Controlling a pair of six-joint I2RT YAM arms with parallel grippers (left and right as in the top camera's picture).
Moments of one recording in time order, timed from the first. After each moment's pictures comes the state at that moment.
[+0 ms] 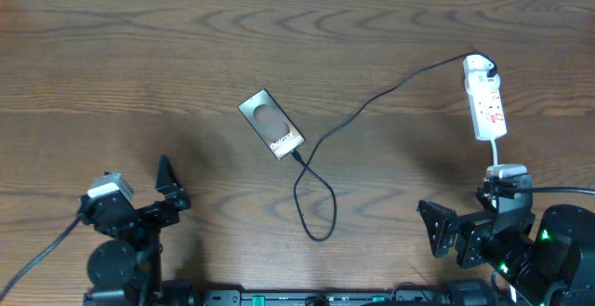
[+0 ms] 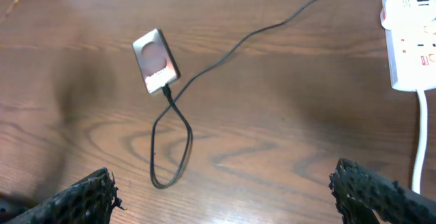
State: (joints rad) left arm 0.06 0.11 0.42 -0.47 -0.13 -0.25; right arm 0.11 0.56 1.09 -1.21 -0.28 0.13
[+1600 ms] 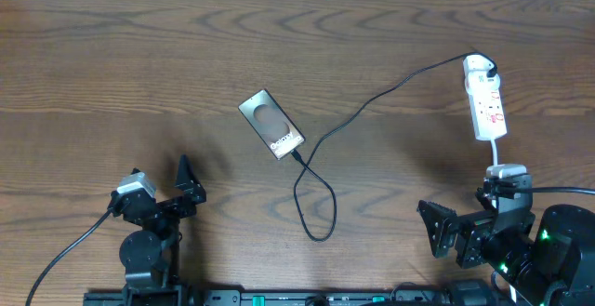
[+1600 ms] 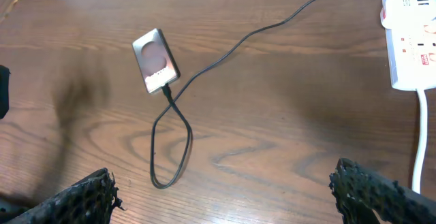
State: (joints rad) left arm 0.06 0.01 0.05 -0.17 -0.08 -0.32; right arm 0.11 0.56 1.08 -1.21 -0.28 0.13
